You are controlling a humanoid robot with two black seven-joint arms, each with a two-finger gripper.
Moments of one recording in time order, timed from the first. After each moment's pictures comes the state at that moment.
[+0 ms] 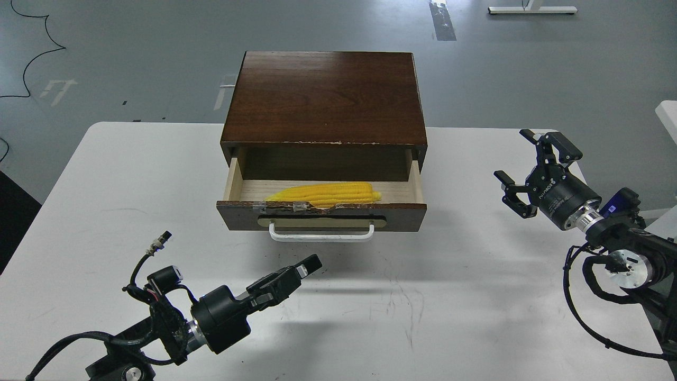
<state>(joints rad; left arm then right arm) 0.06 0.45 -0.85 -1.62 1.63 -0.07 -0.48 0.63 -0.62 0.33 0.90 -0.03 0.39 0.49</state>
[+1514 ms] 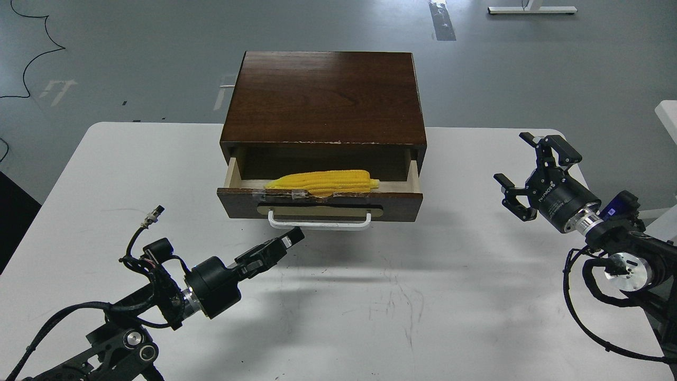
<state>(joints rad) -0.08 0.43 -0.88 -1.47 1.60 -0.09 -0.48 0.62 -0.62 0.33 0.90 -0.03 0.39 0.49</state>
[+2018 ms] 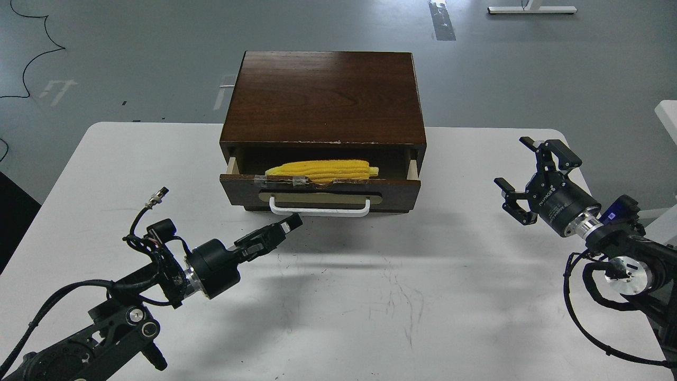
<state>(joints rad) -0.19 0.43 -0.87 -1.39 1.57 -0.12 -0.47 0.61 -0.62 0.33 0.90 -0.03 0.39 0.49</state>
